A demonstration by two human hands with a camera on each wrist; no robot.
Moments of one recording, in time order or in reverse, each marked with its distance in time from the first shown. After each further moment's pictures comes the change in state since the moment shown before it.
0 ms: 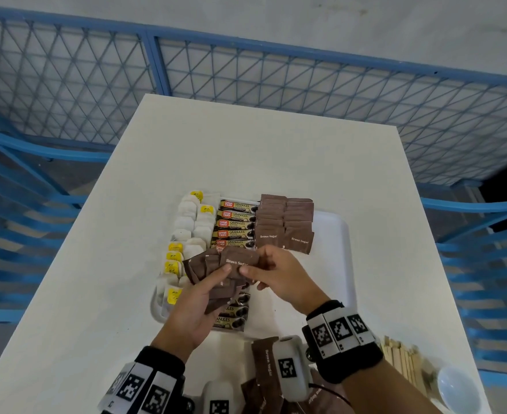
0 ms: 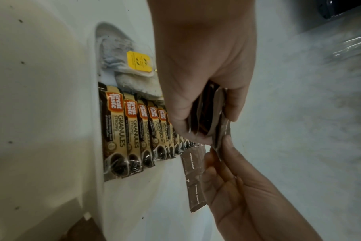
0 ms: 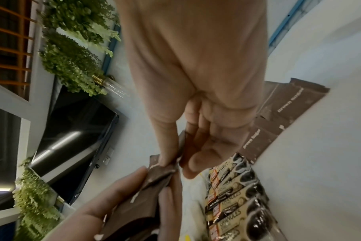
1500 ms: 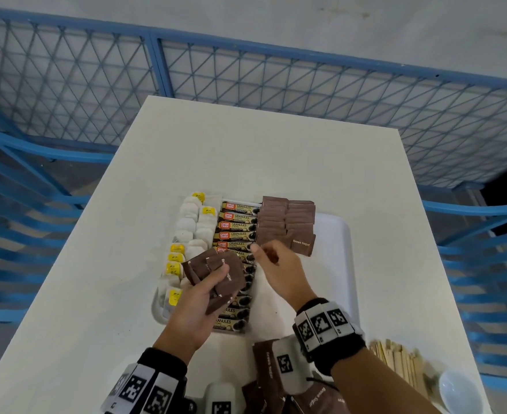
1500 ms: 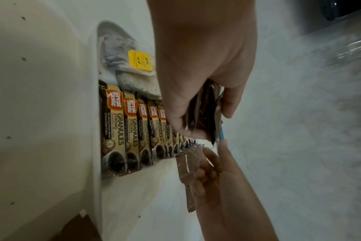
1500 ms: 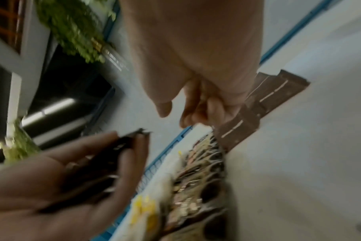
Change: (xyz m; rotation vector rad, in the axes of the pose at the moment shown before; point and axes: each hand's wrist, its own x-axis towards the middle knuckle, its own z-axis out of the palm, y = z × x) left_hand 0.001 0.000 0.001 -0.049 0.067 0.016; right_hand 0.021 0.017 0.003 -0.254 0.271 -0.086
